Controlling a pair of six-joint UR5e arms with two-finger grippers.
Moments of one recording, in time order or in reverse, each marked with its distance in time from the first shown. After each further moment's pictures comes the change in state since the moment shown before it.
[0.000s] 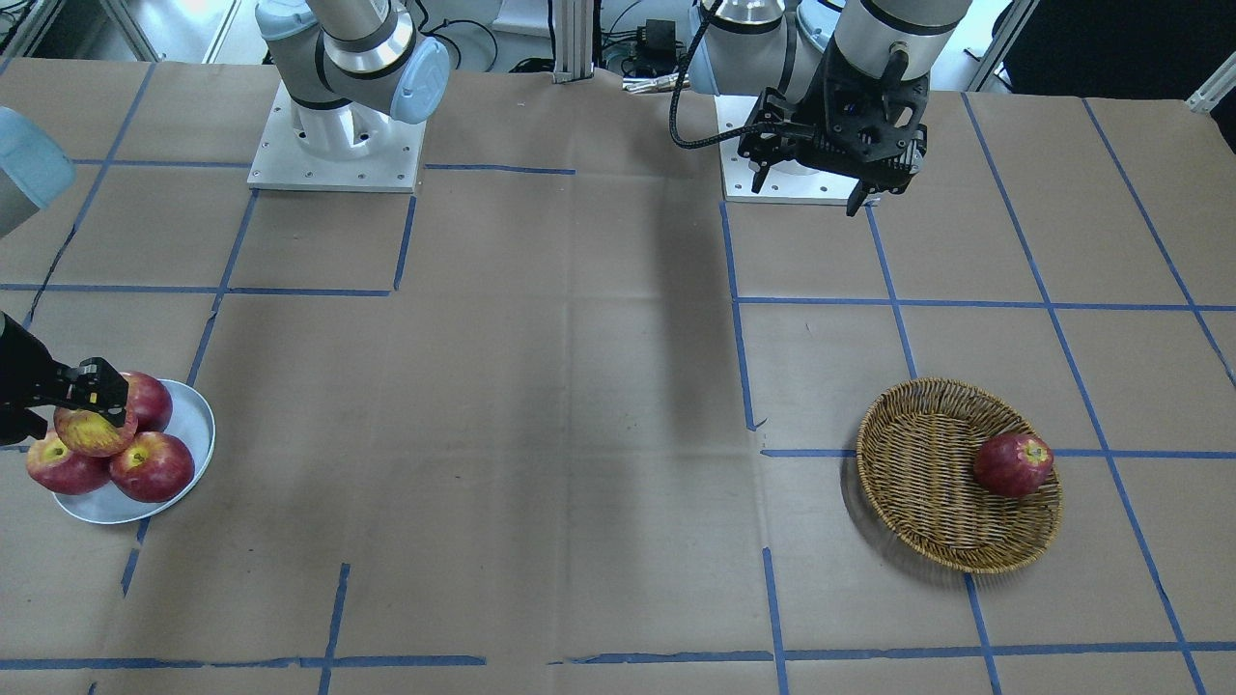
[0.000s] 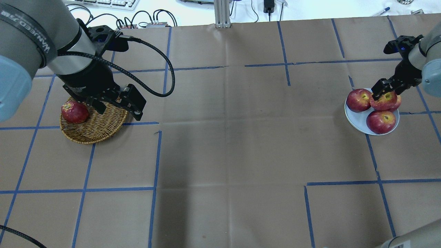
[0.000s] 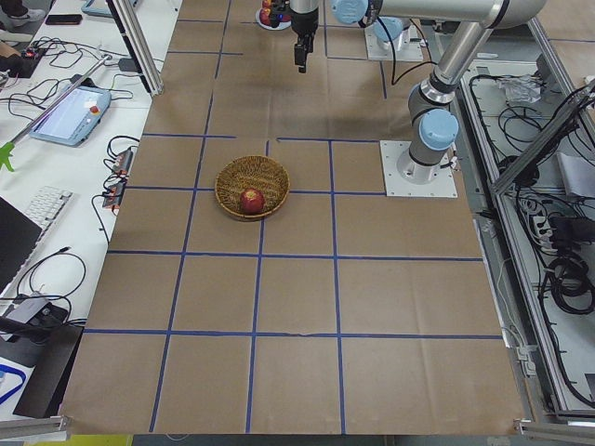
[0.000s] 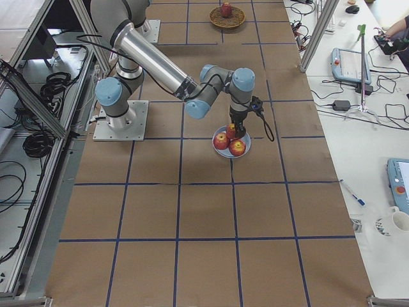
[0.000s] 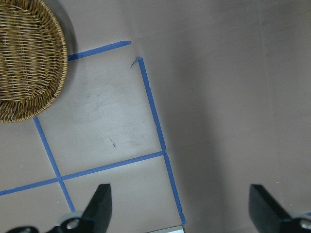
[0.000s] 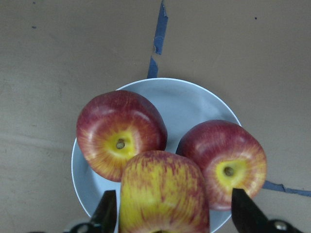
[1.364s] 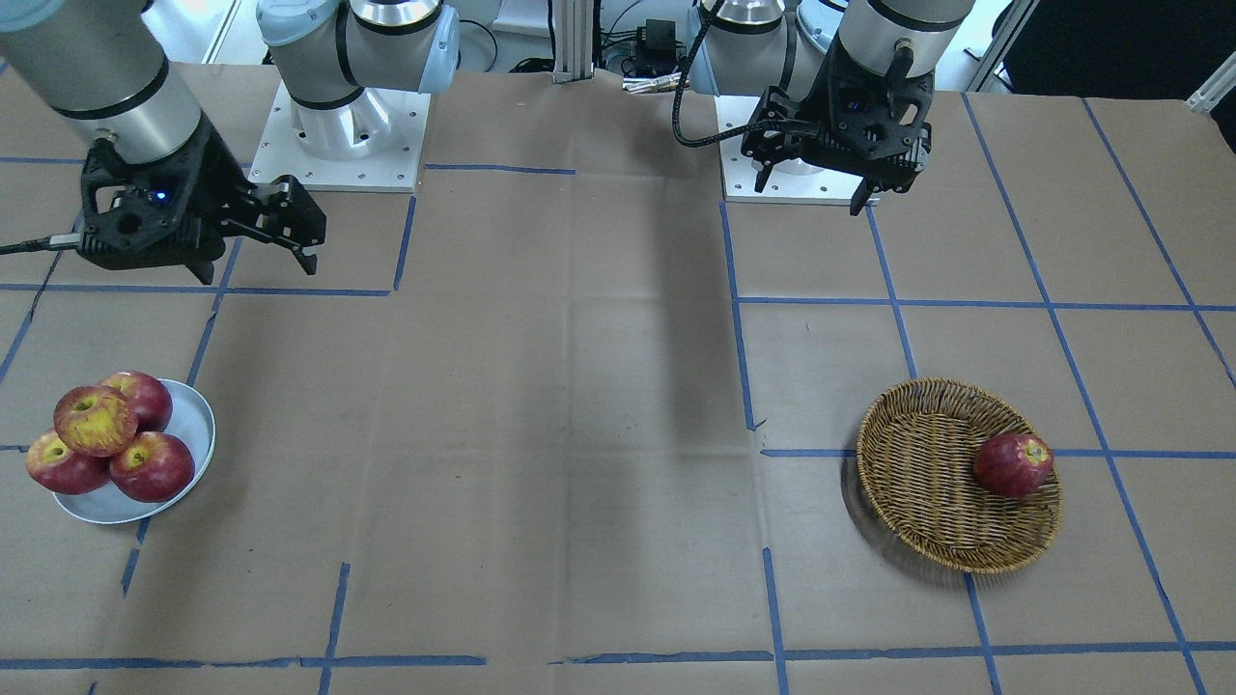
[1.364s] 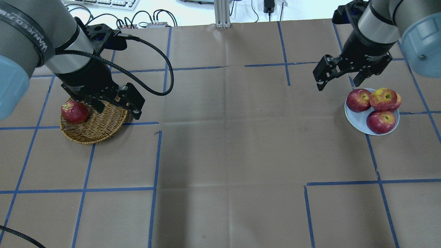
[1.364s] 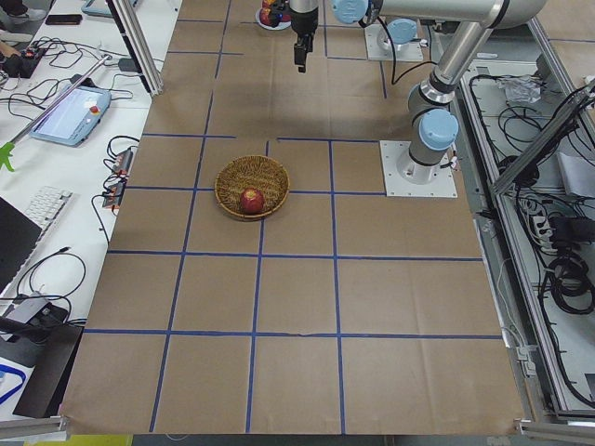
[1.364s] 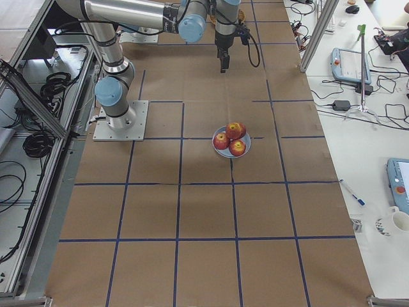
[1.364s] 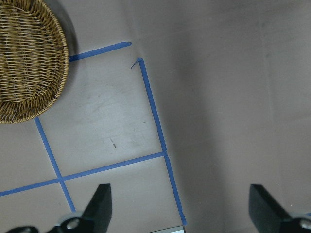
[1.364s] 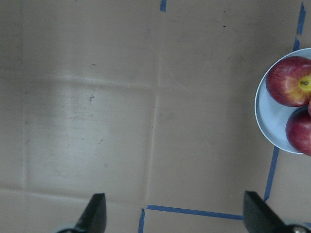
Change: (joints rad) left arm 0.006 0.001 0.005 0.000 0.000 0.003; right arm 0.397 -0.303 -0.135 0.505 0.049 0.507
